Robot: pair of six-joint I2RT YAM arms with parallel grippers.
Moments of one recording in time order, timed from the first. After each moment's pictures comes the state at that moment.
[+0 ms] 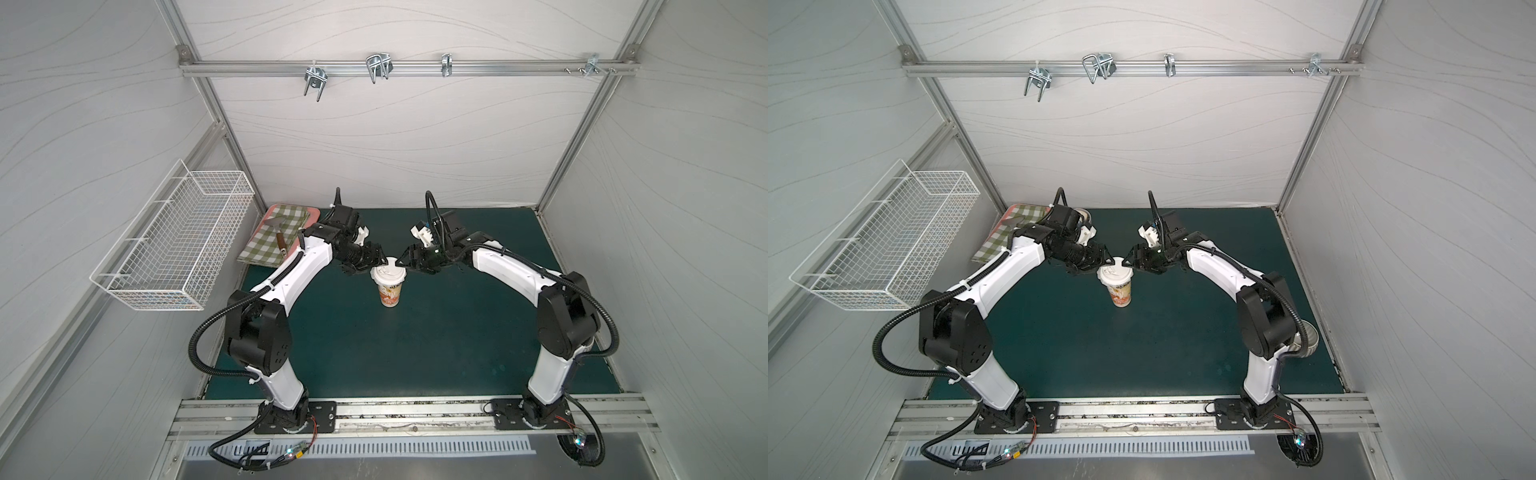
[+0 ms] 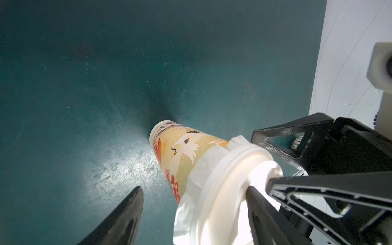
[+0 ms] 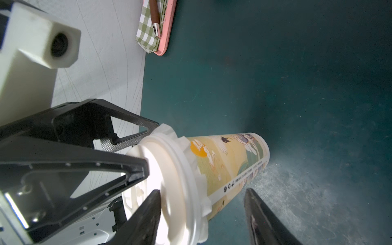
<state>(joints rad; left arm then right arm) -0.31 1.70 1.47 -0.90 0.43 -0.46 0.60 1.82 1.46 -0.50 -0.64 0.56</state>
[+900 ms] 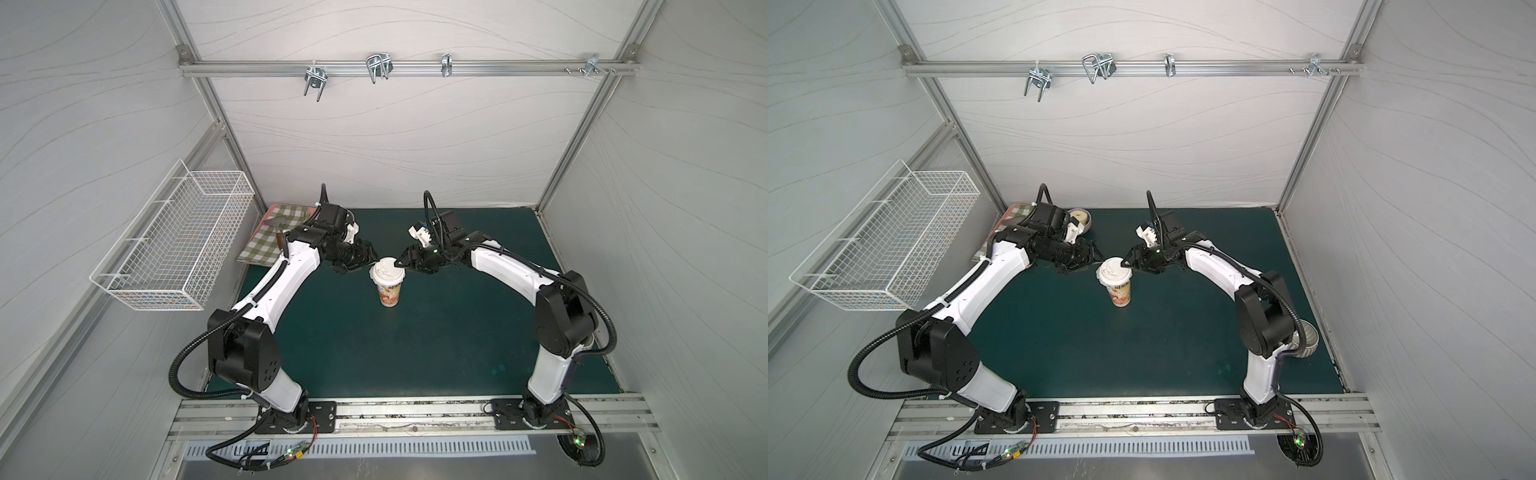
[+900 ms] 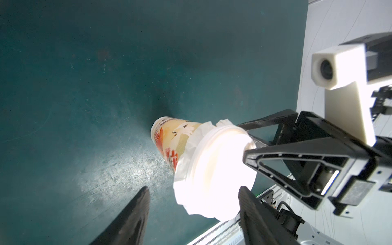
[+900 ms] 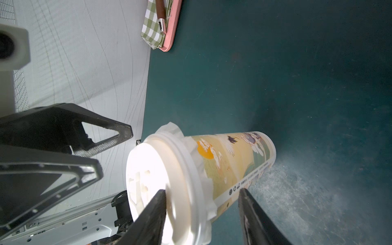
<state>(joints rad) -0.27 1.57 1.43 -0.93 0.45 -0.50 0.61 1.84 1.47 -0.50 -0.66 0.55</state>
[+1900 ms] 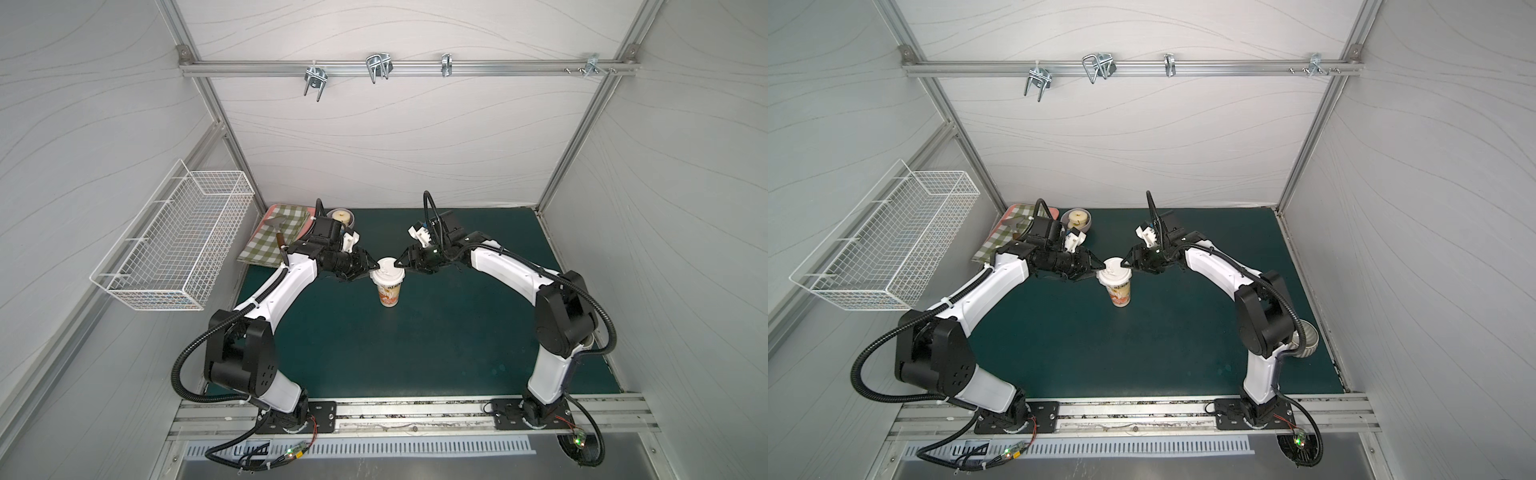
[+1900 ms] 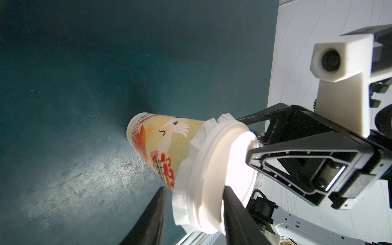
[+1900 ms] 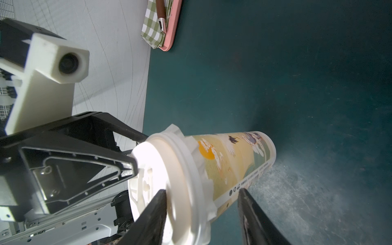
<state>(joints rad) -0.23 1.54 1.22 -0.69 0.62 -0.56 0.61 1.84 1.47 -0.50 -0.66 0.55</state>
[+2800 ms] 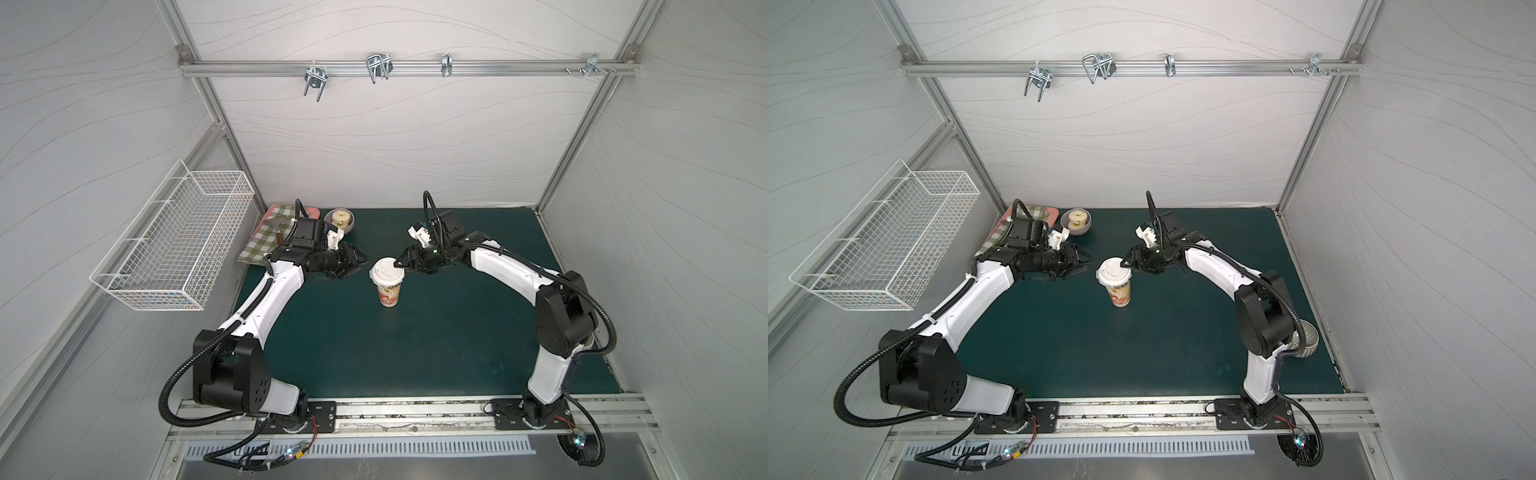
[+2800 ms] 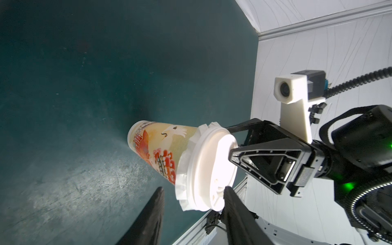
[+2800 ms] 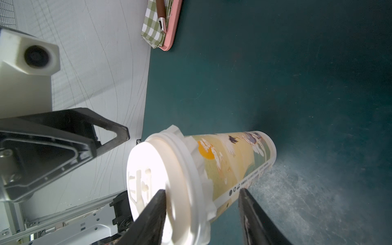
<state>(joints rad) -0.15 1.44 1.16 -0.64 0.68 -0.66 0.61 1.84 1.47 -0.50 -0.66 0.55</state>
